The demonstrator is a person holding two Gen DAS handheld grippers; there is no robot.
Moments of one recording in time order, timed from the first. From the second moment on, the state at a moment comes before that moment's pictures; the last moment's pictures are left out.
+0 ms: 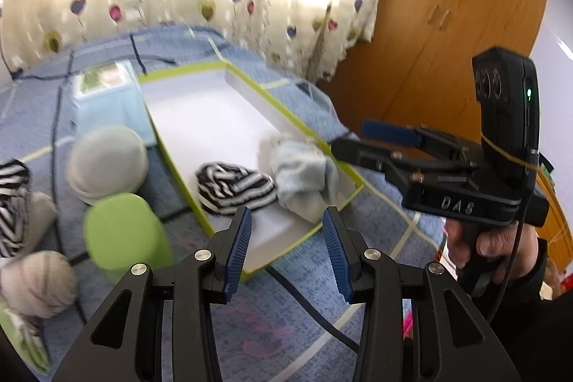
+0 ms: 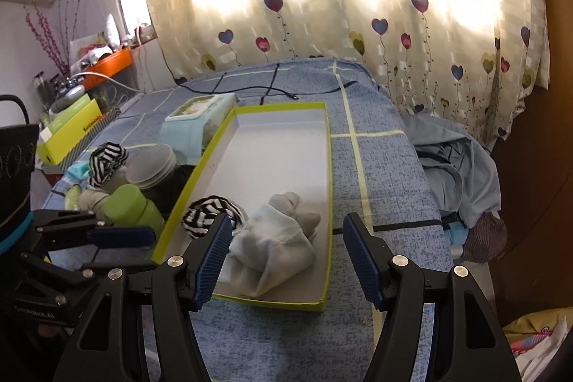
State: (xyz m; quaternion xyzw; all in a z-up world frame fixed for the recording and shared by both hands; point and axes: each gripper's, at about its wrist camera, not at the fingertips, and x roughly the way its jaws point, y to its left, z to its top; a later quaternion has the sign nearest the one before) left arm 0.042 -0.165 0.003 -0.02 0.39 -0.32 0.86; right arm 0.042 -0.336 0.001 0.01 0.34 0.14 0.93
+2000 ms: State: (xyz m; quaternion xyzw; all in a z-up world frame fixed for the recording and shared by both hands) left arm 0.008 0.055 -0.009 -0.16 0.32 -0.02 0.93; right arm 0.038 -0.157 0.018 -0.06 0.31 0.32 0.89
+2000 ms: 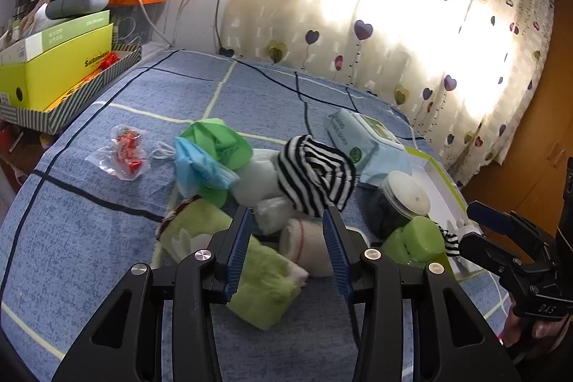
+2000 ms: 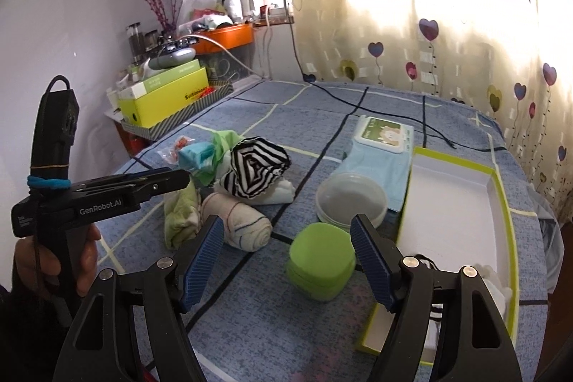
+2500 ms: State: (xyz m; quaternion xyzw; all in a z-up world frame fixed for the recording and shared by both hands) left arm 0.009 0.103 -0.035 -0.20 0.34 0.04 0.92; right arm 0.078 -0.076 0.005 -0.11 0.34 0.36 0.86
